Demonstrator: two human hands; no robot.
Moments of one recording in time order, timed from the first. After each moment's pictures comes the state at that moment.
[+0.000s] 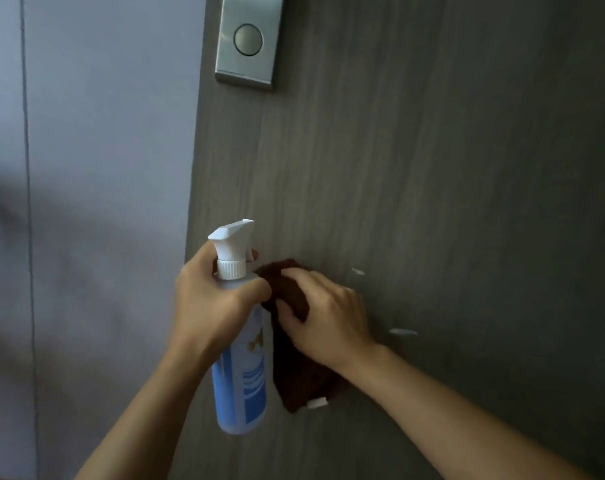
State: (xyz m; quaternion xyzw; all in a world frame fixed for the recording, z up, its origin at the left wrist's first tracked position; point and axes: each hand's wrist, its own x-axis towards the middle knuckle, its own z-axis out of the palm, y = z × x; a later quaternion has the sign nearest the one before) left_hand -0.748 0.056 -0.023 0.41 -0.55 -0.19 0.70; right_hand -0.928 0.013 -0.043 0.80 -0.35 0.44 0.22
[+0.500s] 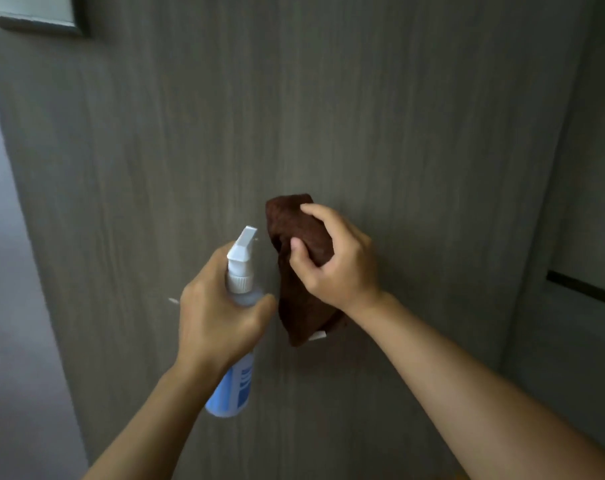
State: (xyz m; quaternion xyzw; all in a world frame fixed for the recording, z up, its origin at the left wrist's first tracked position) left_hand -0.883 0.061 -0.058 0.39 -0.67 -0.12 0.62; right_hand -1.067 0.034 -0.026 0.66 -0.35 0.62 0.25
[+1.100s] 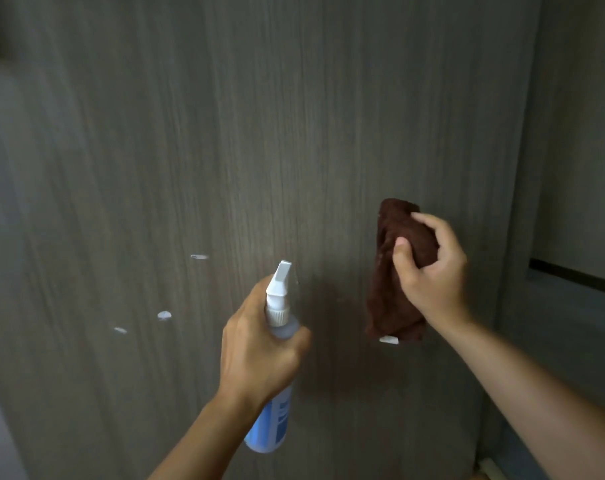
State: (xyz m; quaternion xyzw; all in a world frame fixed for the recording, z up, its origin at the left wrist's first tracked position) left_hand -0.980 0.056 -0.086 0.38 -0.71 -0.16 0.57; right_hand -1.242 0.045 -0.053 0.51 -0.43 0.71 0.22
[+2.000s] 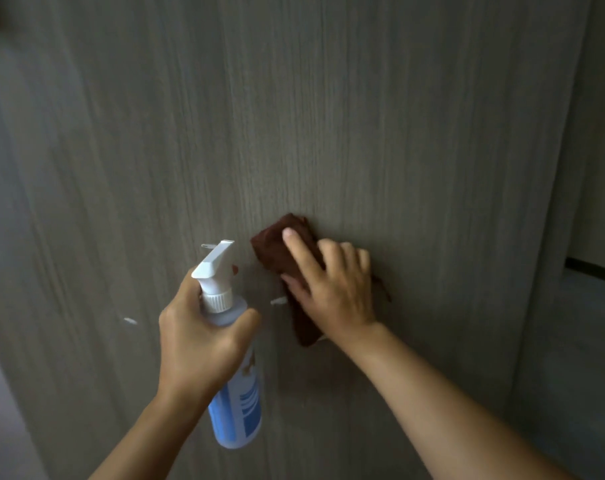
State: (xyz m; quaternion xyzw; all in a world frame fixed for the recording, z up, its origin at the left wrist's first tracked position) left_hand -0.925 0.041 -0.075 0.40 -0.63 -0.14 0.65; right_hand -1.121 -0.026 -0.086 0.59 -0.45 0.46 0.49
